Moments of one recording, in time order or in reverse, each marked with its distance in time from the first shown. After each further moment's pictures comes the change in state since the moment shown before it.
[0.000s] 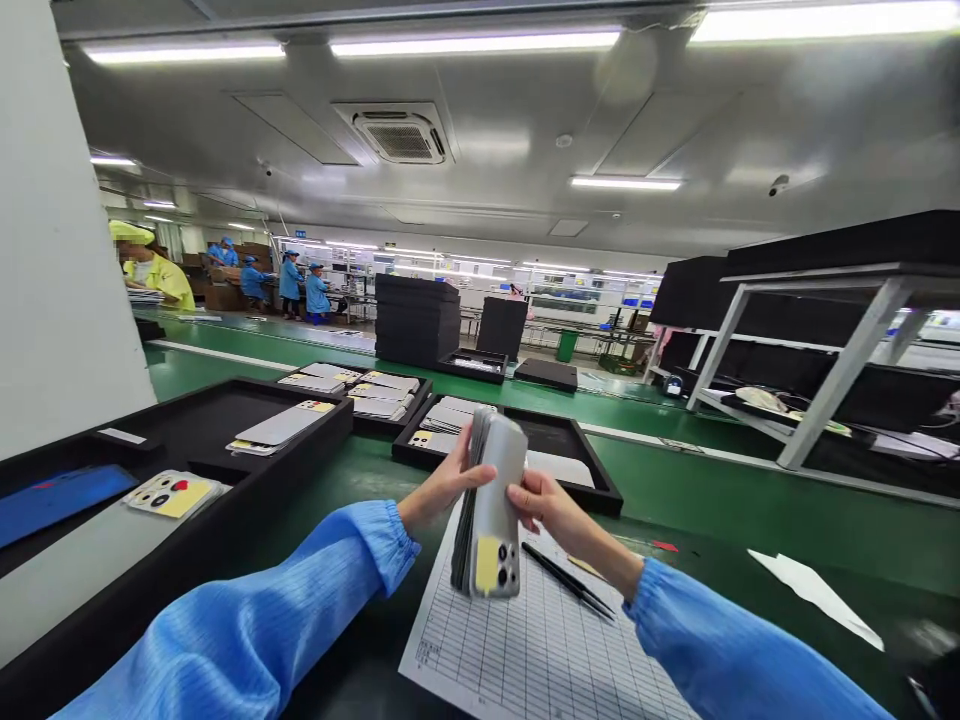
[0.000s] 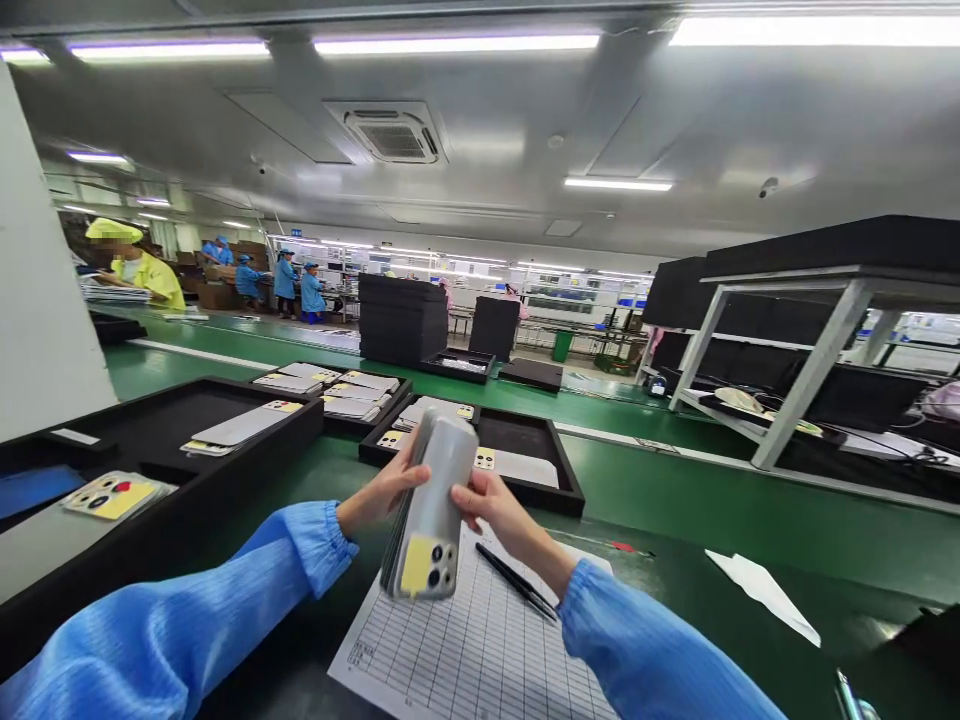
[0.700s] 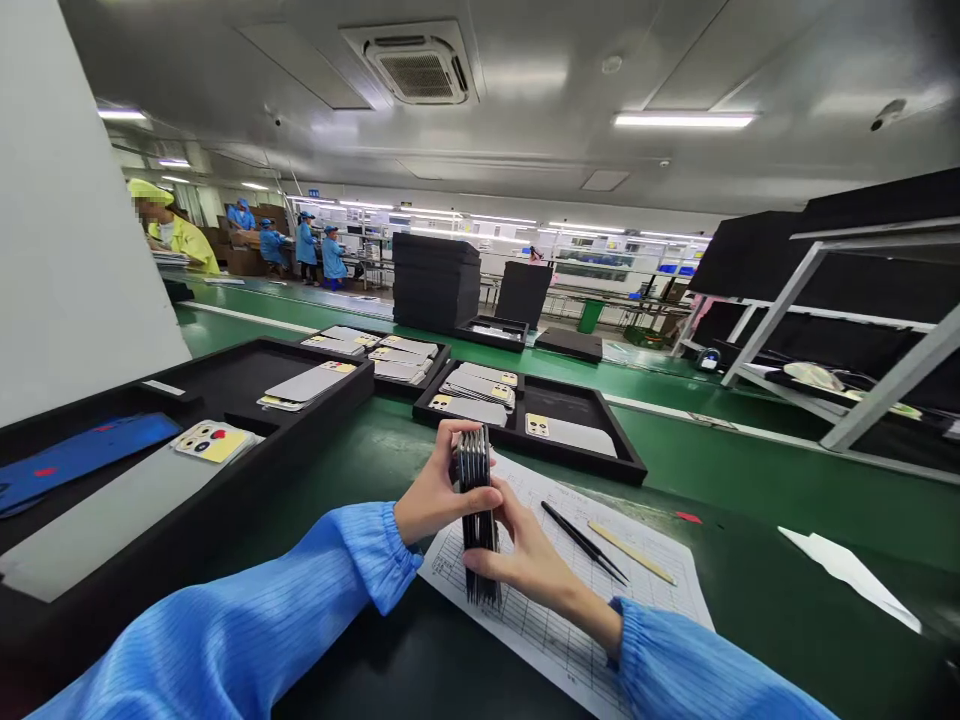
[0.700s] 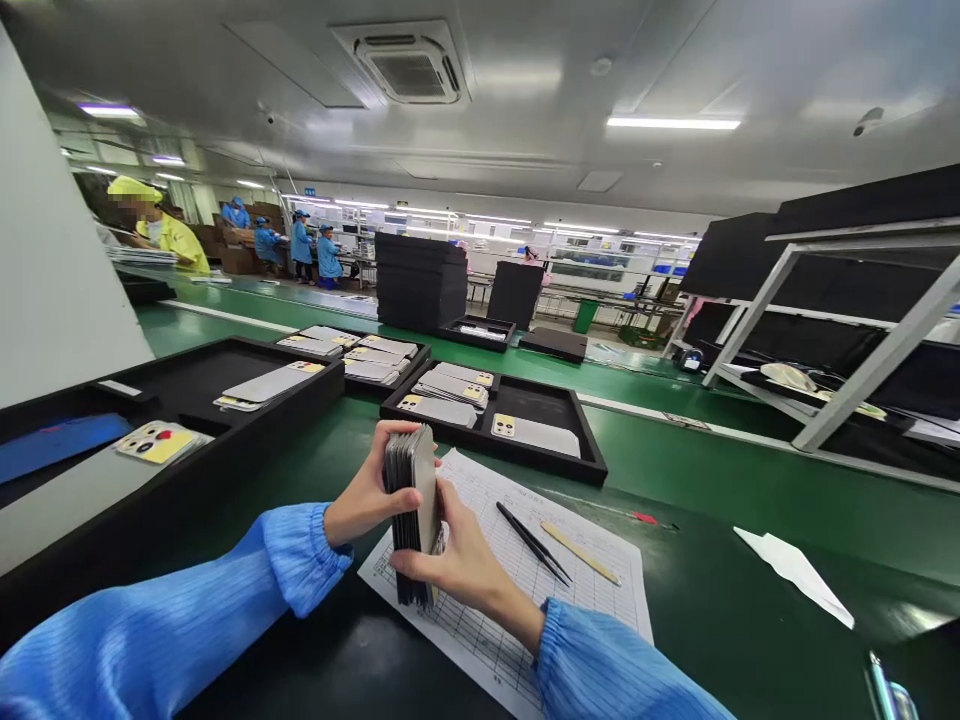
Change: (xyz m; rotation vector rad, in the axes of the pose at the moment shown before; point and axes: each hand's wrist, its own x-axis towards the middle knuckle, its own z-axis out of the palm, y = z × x) left_hand -0.062 0.003 -0.004 0.241 0.078 0.110; right_hand -0.040 0.029 0.073 -0.235 -0.099 -0.167
